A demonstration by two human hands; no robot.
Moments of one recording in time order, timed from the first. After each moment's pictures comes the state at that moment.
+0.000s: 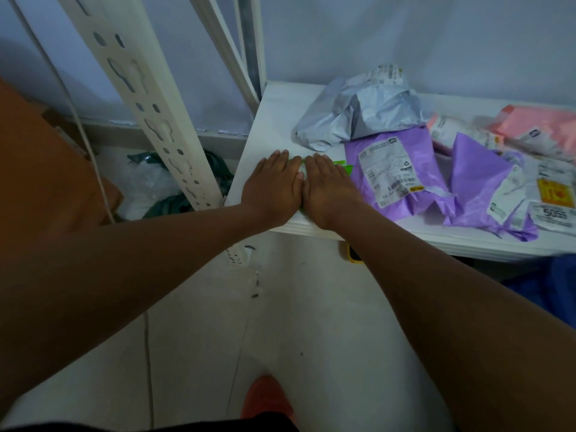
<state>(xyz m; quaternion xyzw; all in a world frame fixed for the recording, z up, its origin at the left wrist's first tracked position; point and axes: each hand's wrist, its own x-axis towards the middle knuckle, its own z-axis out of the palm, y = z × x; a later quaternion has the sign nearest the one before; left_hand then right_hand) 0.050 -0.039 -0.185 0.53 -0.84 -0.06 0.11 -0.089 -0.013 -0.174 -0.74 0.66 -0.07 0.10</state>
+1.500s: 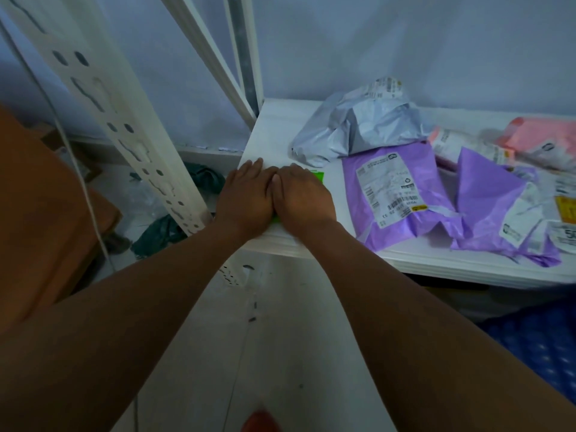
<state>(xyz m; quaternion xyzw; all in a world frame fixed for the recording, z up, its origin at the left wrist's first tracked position) 0.075 -0.070 -0.193 0.58 -0.80 -0.06 0.13 -0.055 -0.048 -0.197 -0.74 0.59 -0.33 -0.04</state>
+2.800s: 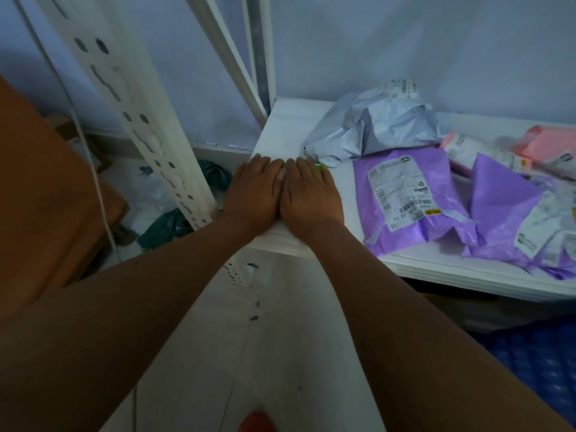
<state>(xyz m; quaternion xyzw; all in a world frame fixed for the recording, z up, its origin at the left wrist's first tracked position) 0.077 -0.073 -0.195 0.56 -0.80 -0.03 0.22 -0.051 -0.044 -0.196 -0.73 0.63 -0.25 0.00</state>
